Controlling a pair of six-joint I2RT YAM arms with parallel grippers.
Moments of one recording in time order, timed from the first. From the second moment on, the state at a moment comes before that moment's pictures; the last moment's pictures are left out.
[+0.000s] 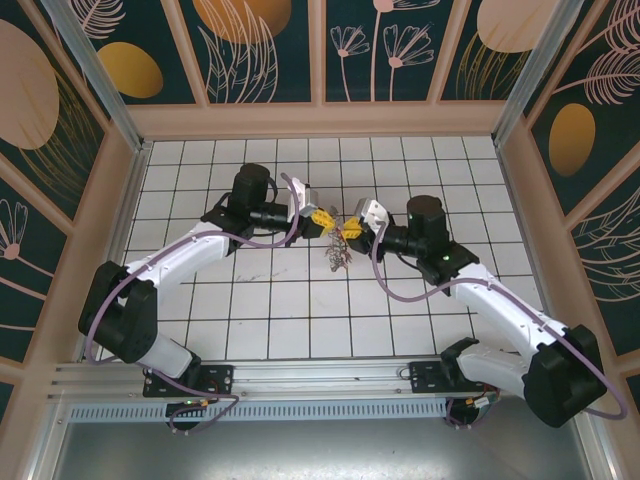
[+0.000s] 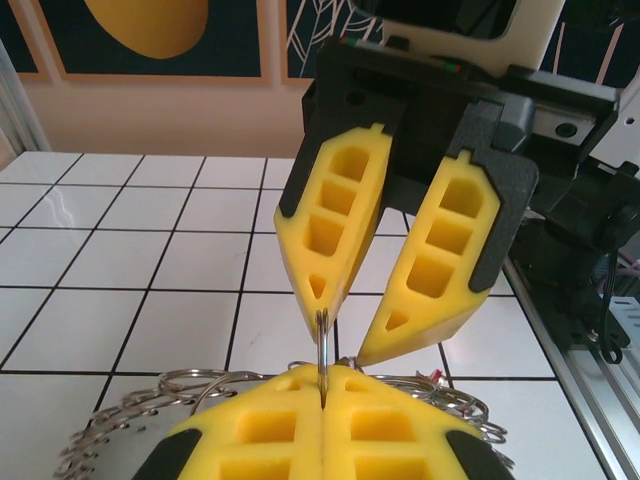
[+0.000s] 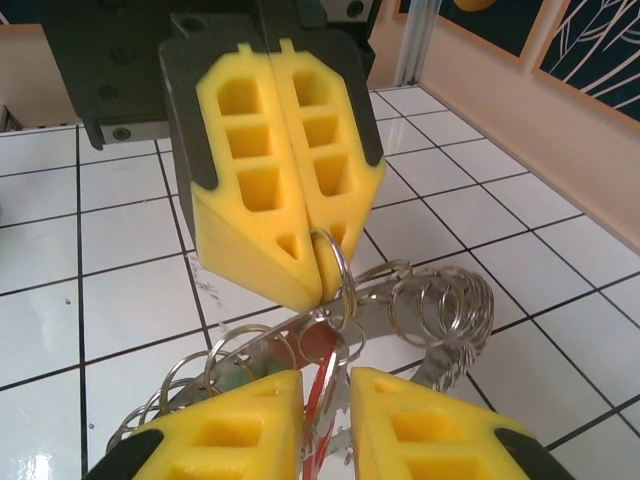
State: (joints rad) left arm -0.53 1.53 1.04 0.05 1.01 0.34; right arm 0.53 1.10 0.72 0.02 -0.61 -0.34
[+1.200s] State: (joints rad) left arm -0.53 1.52 1.04 0.05 1.00 0.33; right arm 0.56 1.17 0.69 0.12 -0.62 -0.29
